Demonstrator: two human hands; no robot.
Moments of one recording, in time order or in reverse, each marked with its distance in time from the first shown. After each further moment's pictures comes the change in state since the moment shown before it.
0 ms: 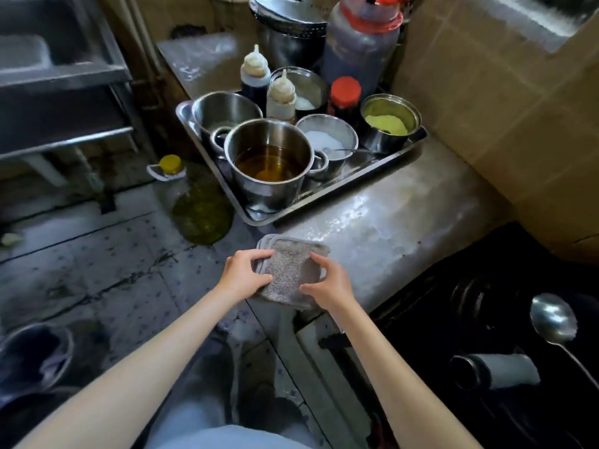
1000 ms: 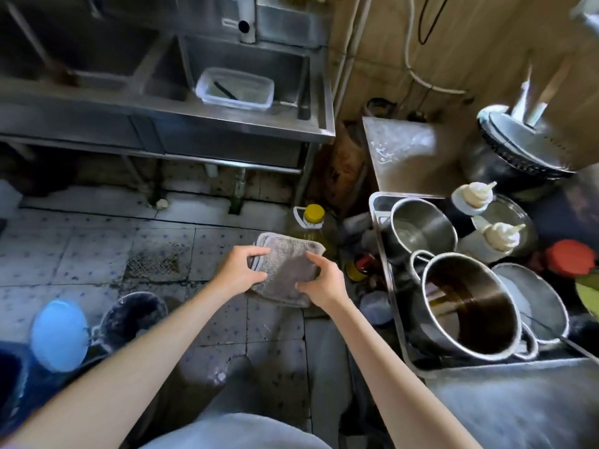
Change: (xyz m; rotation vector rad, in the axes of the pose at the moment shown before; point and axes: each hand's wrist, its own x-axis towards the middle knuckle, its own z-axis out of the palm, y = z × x) left_hand 0.052 -0.175 -0.266 -0.212 0.383 -0.275; right_hand 0.111 -0.264 0.219 -0.317 -0.327 -0.417
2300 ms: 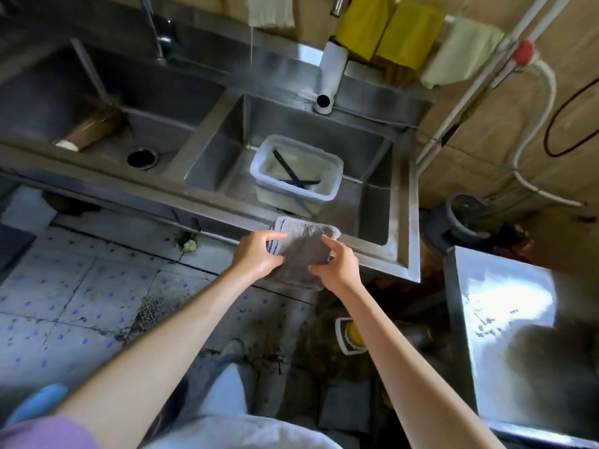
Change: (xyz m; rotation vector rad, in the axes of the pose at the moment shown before) left_hand 0.326 0.039 -0.199 -0.030 0.274 -0.085; right_hand 0.364 -0.228 -0.001 -0.080 -0.013 -0.146
